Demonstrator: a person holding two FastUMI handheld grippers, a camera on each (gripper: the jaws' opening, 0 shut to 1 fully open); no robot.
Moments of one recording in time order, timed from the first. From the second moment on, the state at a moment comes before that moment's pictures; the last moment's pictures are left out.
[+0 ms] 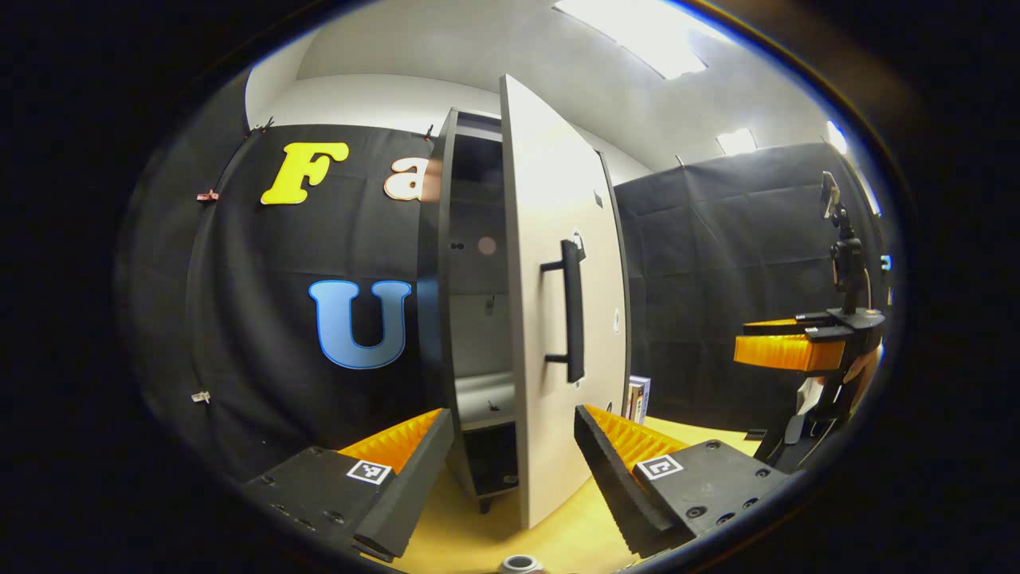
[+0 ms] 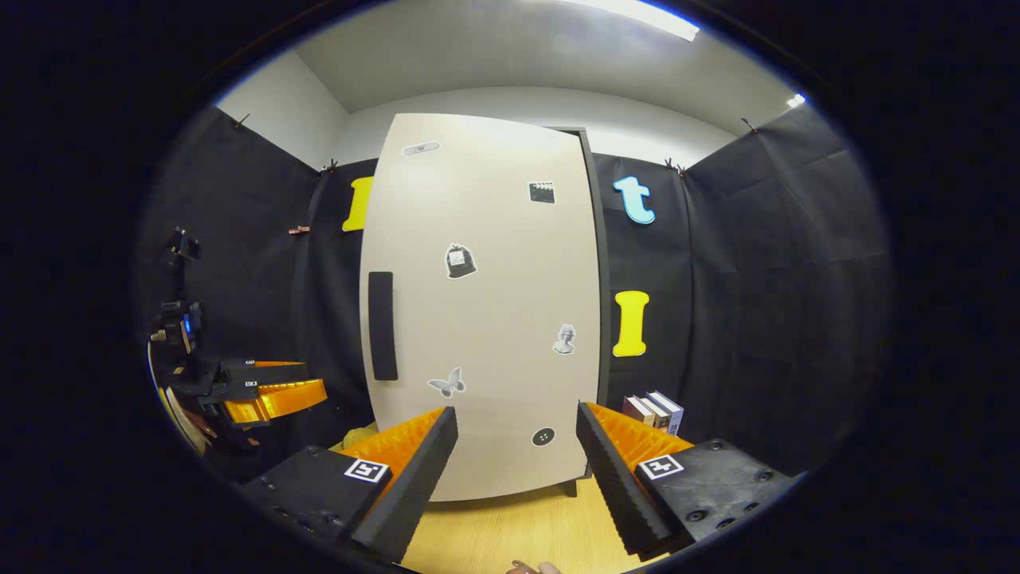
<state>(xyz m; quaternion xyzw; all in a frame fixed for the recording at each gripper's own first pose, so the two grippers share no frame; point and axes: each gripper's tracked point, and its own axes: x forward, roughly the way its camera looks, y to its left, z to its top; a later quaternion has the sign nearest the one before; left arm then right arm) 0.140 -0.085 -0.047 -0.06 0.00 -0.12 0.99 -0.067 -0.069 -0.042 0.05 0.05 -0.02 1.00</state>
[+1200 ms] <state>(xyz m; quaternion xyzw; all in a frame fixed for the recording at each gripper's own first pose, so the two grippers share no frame) 0.131 -0.166 -0.027 -0.02 0.01 -0.01 1.00 -0.062 -0.098 -0.038 0.00 0.01 0.05 1.00</state>
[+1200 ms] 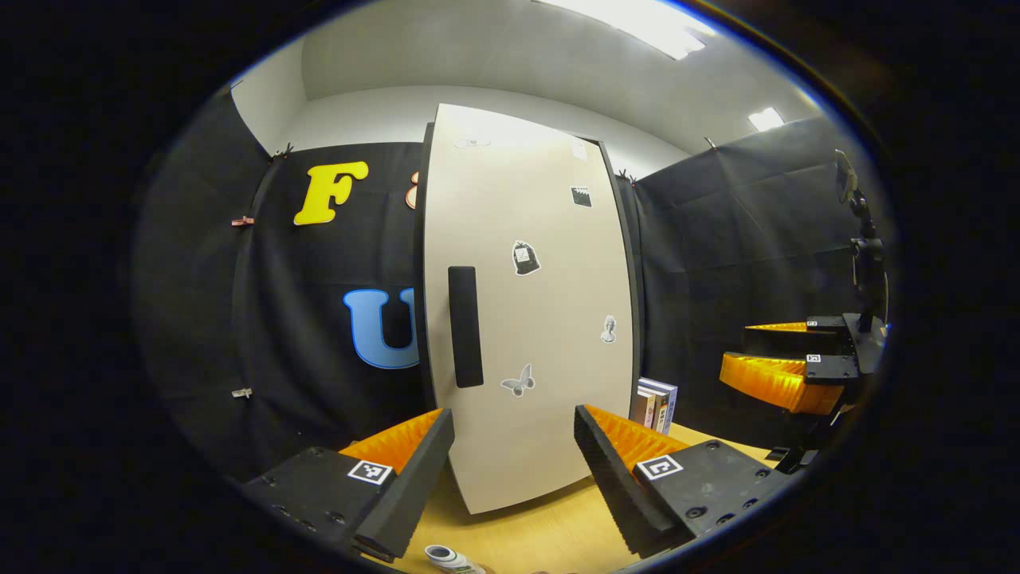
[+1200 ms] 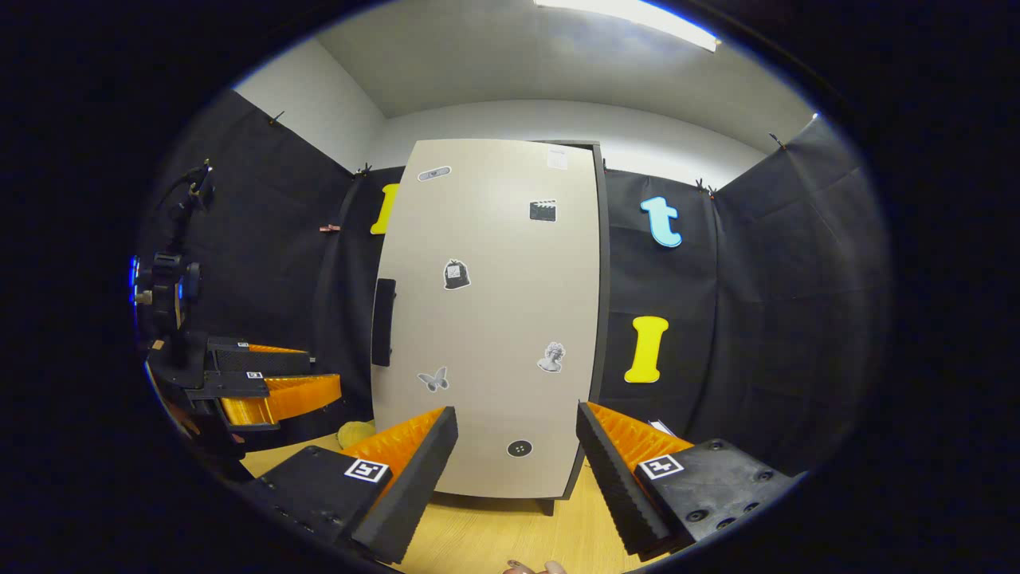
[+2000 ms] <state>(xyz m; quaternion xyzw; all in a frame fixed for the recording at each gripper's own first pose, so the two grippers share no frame) 0.133 -0.161 -0.026 -0.03 0.01 0.00 1.00 -0.056 -0.084 -0.039 -0.01 0.01 0.05 1.00</state>
